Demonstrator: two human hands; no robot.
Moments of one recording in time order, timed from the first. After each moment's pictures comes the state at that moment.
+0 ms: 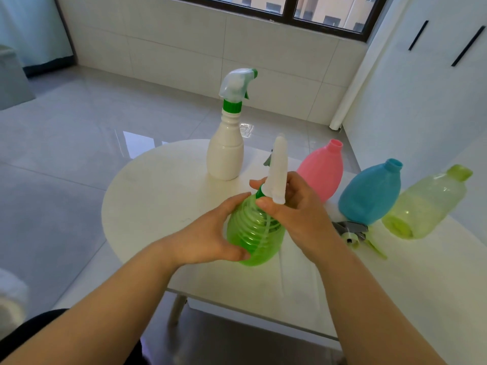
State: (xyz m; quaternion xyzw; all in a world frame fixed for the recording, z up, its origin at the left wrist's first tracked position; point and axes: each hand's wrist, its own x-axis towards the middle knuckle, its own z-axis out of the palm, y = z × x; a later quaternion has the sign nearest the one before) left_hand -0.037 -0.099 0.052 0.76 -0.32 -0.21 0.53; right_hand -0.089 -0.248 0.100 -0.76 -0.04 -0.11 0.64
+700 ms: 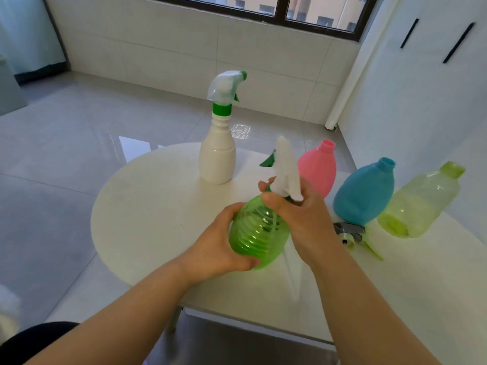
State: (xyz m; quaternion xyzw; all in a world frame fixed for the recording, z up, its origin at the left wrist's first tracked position) left_hand -0.049 -0.125 0.039 0.75 -0.28 -0.14 0.58; right_hand -0.086 -0.260 0.094 -0.70 0.04 -0.16 0.69
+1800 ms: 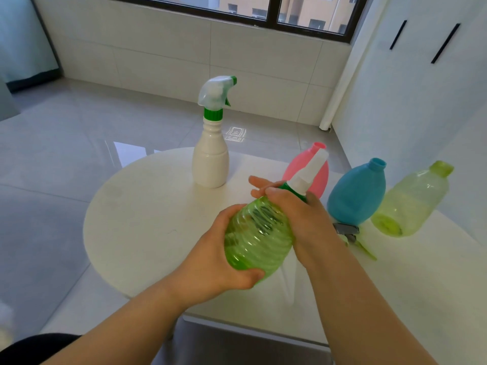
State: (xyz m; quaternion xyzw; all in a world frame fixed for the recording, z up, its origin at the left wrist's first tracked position) left_hand -0.074 -0.123 0.058 0.71 -0.29 -0.13 0.63; right_hand -0.087 -0.262 0.103 -0.65 0.06 -0.12 0.75
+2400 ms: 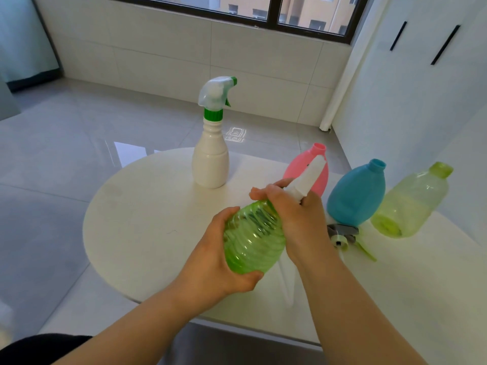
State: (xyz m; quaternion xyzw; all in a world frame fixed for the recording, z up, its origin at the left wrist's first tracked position) left_hand -0.076 -0.125 0.046 0.76 -0.29 -0.04 0.59; right_hand -0.085 -0.252 0.102 -0.67 0.08 -0.23 0.70
